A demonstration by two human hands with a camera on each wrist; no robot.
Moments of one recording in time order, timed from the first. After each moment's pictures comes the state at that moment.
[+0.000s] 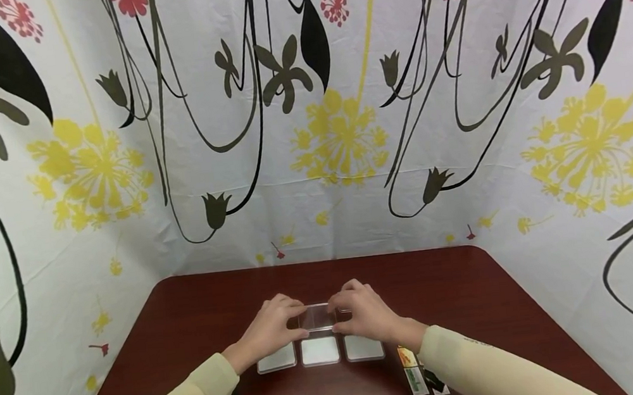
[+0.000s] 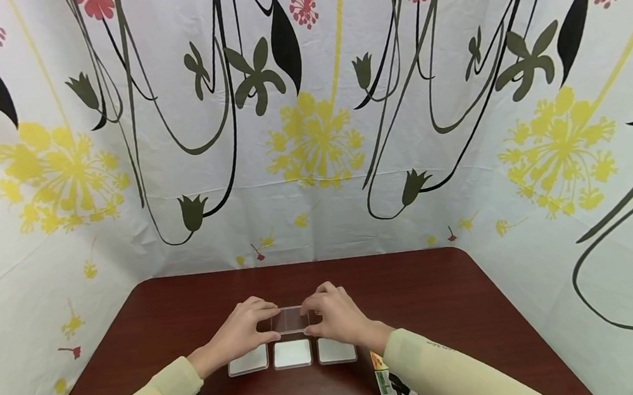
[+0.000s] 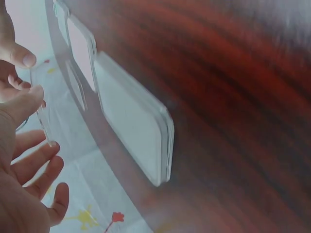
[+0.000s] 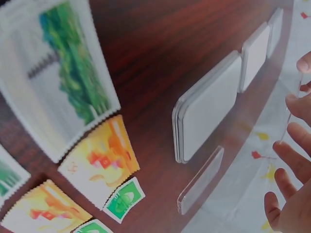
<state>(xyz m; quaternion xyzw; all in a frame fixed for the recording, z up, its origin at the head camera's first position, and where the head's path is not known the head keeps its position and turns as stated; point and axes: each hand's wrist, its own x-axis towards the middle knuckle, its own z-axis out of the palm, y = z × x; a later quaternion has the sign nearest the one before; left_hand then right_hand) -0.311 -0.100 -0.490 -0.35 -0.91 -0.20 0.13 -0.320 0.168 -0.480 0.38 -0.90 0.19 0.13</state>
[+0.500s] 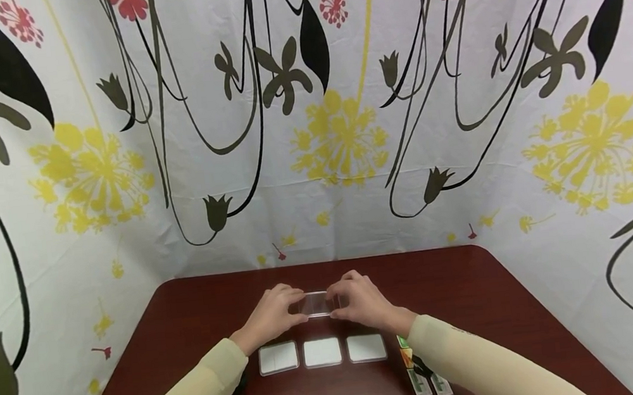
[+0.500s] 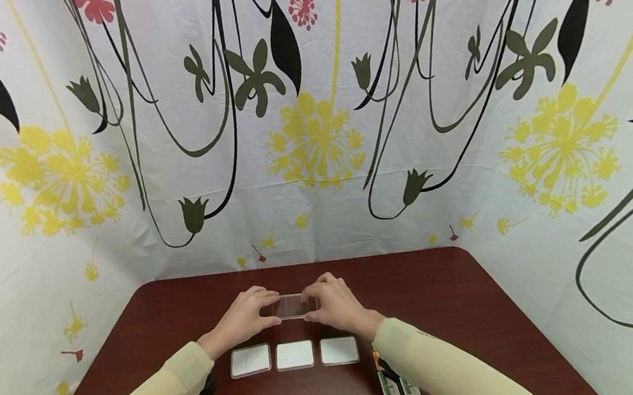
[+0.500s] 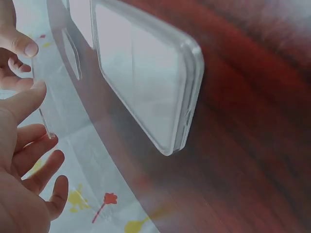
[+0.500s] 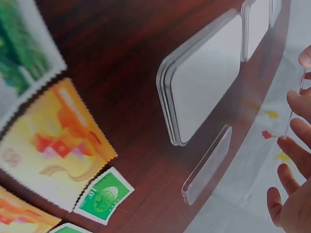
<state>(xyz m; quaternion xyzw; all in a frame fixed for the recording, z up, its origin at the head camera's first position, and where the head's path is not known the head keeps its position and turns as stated) -0.344 -0.099 -0.487 -0.34 -0.91 -0.21 0.13 -0.352 0.165 -0.482 0.35 -0.91 0.20 0.13</state>
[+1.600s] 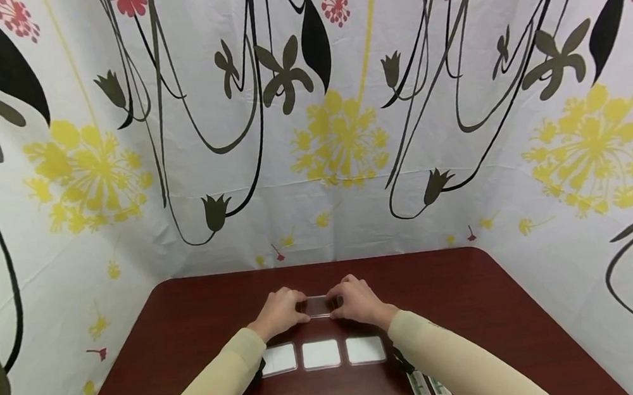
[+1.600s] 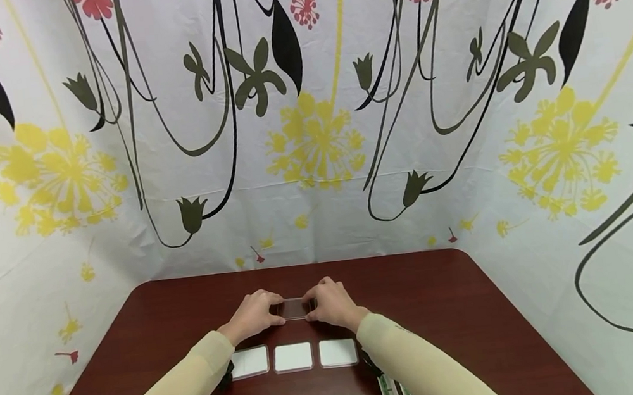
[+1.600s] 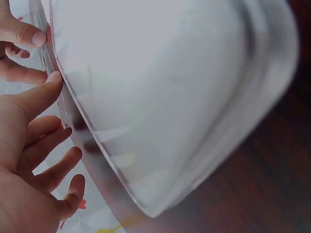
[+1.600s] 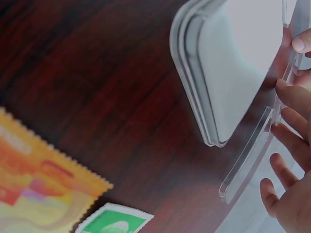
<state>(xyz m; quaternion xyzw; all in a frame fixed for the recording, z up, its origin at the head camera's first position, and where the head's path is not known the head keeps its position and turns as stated) -0.384 -0.081 -0.520 -0.27 -0.94 -0.20 0.04 -0.388 0.162 -0.511 0.28 -0.94 0.17 0.04</state>
